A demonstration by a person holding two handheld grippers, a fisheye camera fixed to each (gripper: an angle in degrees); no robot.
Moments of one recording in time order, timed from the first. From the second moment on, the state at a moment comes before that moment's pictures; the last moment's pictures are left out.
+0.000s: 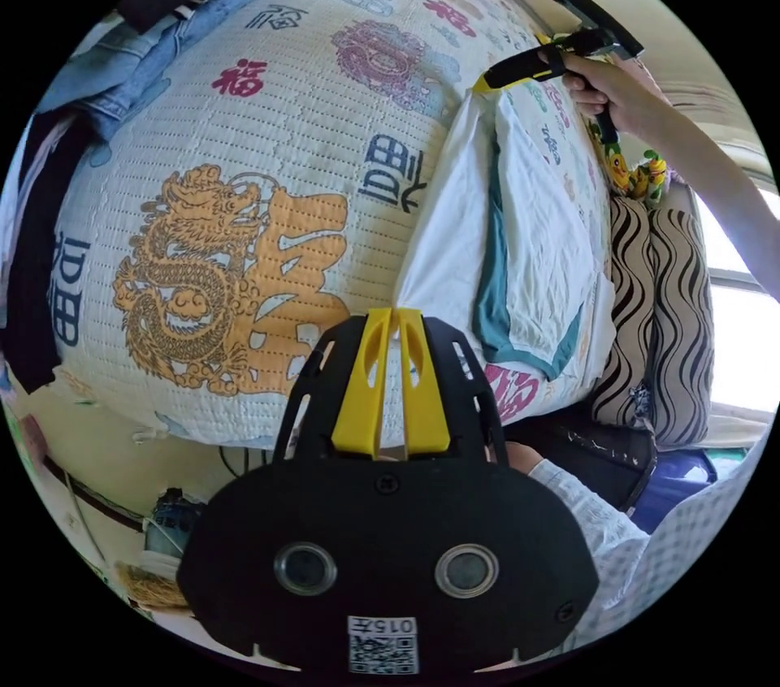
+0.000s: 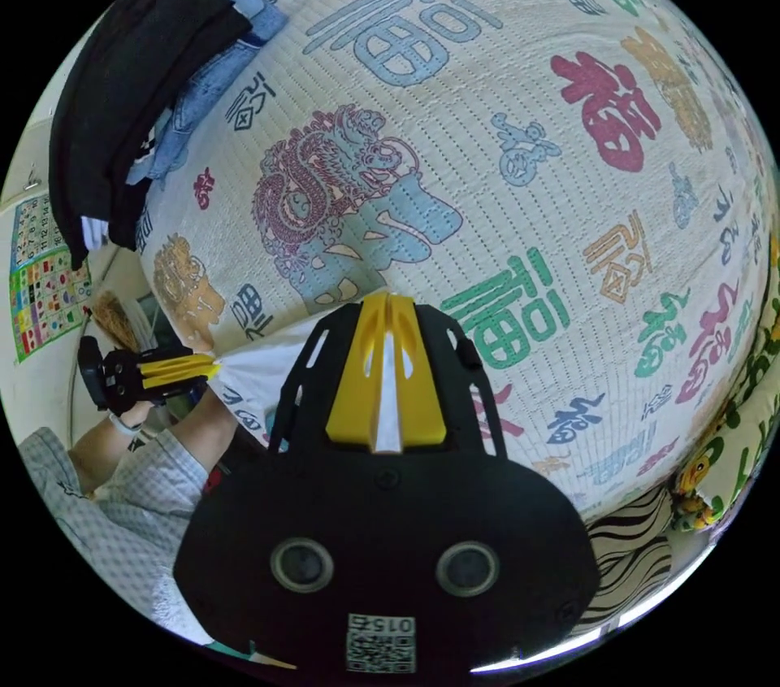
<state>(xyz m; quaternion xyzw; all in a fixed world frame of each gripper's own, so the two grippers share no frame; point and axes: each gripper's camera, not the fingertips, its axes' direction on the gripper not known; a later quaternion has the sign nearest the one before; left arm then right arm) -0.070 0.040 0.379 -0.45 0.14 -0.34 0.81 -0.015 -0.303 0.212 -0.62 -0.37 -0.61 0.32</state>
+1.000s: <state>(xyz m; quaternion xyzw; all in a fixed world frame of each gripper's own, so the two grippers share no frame) 0.401 -0.088 0.442 -0.40 0.37 0.04 0.84 0.454 -0.528 0.516 -0.74 -0.40 -0.15 0.52</state>
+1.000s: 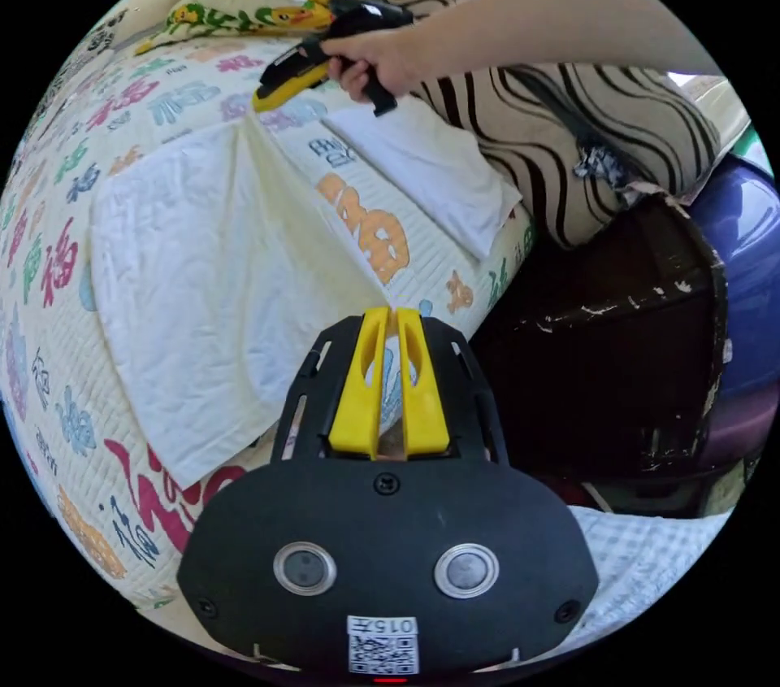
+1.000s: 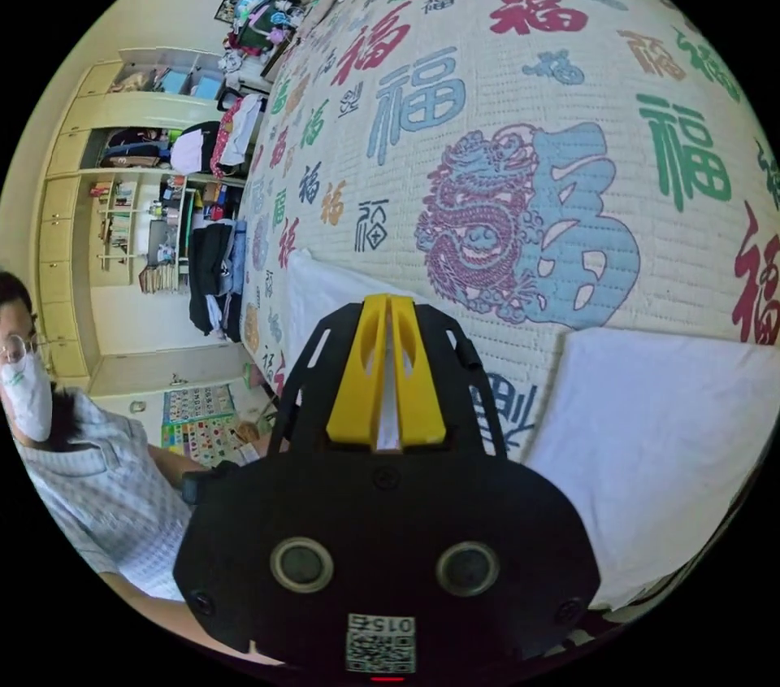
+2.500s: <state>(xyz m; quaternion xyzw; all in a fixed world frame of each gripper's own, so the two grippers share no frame) 0.219 -0.146 0.618 -0.49 0.29 -0.01 0.82 0.583 -0.560 0.376 -0.75 -0.33 -0.20 0.54</state>
